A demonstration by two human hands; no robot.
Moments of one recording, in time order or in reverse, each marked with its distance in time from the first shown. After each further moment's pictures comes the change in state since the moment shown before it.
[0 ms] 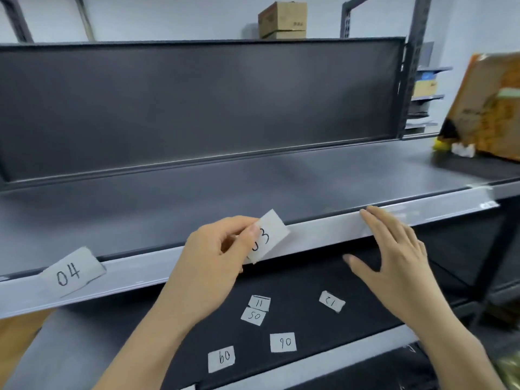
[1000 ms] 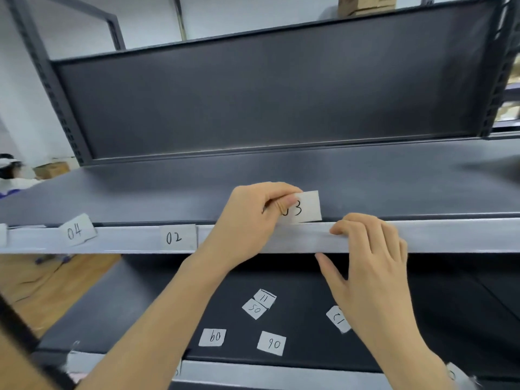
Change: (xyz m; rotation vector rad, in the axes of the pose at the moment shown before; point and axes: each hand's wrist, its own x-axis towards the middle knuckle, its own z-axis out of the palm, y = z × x) left_hand 0.077 0.036 0.105 0.368 0.167 0.139; right_hand 0.035 0.043 0.019 0.266 0.240 -0.371
